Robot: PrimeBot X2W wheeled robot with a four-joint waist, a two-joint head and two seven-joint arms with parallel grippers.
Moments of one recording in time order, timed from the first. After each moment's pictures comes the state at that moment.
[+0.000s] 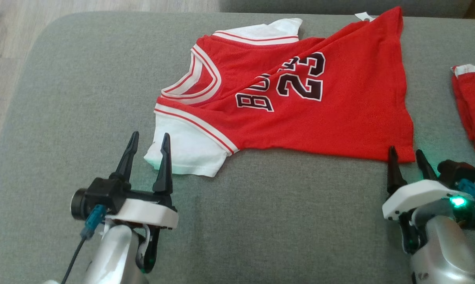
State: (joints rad) left arm -0.26 0.04 -0.20 0.39 -0.23 -0.07 -0.25; right arm -0.31 -0.05 -0.18 0.67 0.10 0.13 -0.13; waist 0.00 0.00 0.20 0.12
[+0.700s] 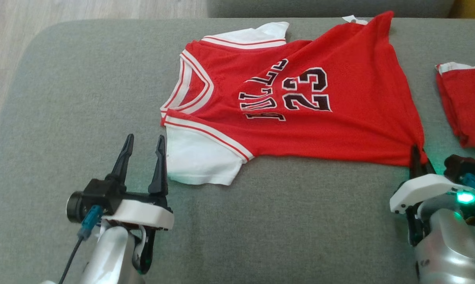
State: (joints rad) left arm -0.26 0.04 -0.17 0.41 -0.21 -0.07 -0.25; right arm -0.44 -0.04 -0.33 0.89 -0.05 0.13 -0.22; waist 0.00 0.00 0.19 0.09
